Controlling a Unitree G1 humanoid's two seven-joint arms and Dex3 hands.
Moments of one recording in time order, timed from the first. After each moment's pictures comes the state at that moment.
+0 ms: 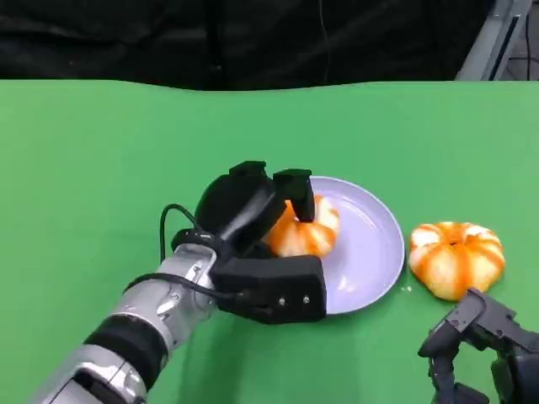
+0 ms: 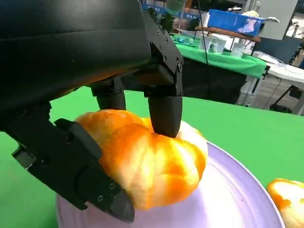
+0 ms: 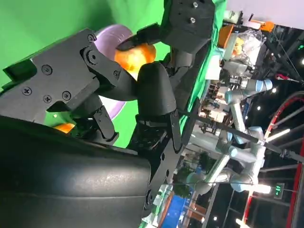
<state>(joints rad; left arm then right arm) -0.72 0.03 -0.53 1.00 0.73 -0.36 0.43 0.36 0.04 0.06 -0.06 -0.22 -0.67 -0.12</state>
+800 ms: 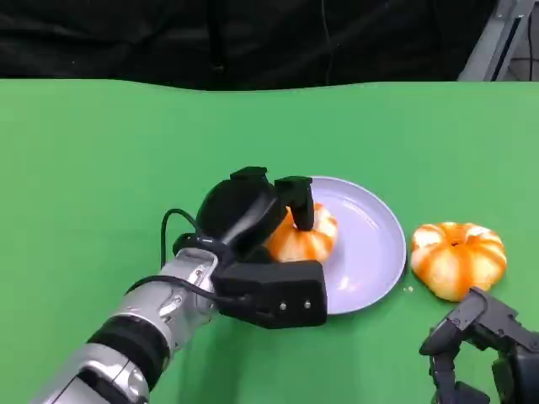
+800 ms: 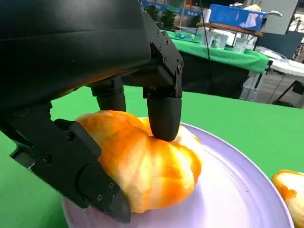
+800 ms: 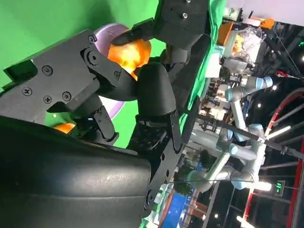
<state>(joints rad) -0.73 0.02 -0.55 1.04 0.73 -0.36 0.45 0.36 0.05 0.06 -0.07 -0.23 -0.66 -0.13</state>
